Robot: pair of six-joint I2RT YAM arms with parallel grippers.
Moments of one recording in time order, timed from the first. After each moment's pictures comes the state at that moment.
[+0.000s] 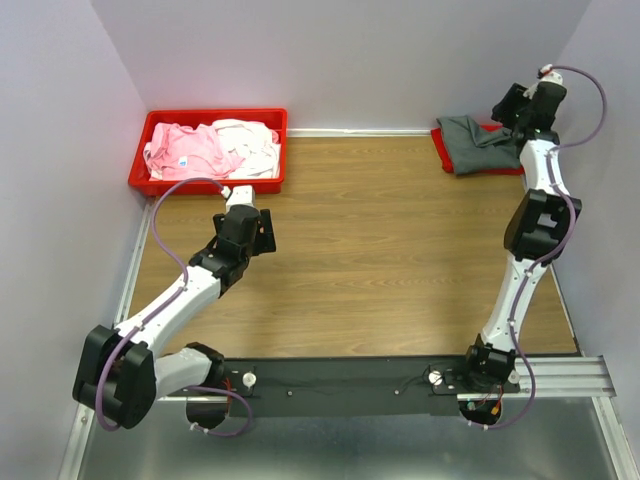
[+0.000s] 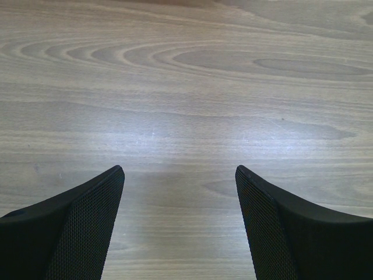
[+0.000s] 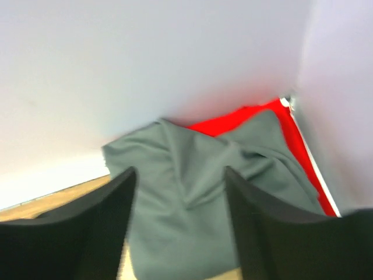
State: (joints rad) left arm -0.44 1.14 0.68 -0.18 -0.35 -0.37; right arm -0.29 2.35 2.16 -0.11 -0.15 0.24
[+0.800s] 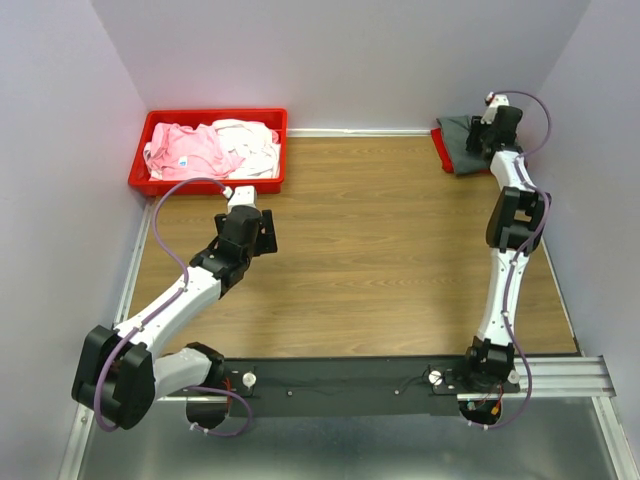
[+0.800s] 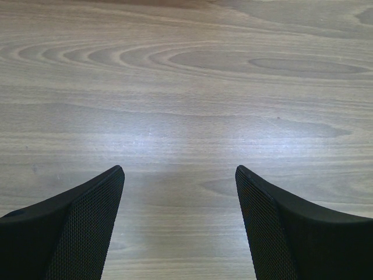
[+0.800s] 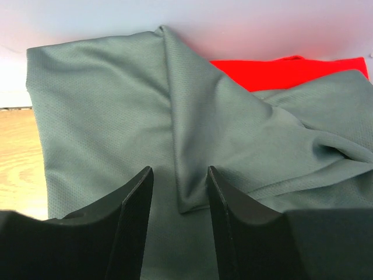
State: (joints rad) left arm -0.45 1.13 0.68 -0.18 -0.36 -0.36; right arm -0.19 2.60 2.25 -0.12 -0.14 -0.09
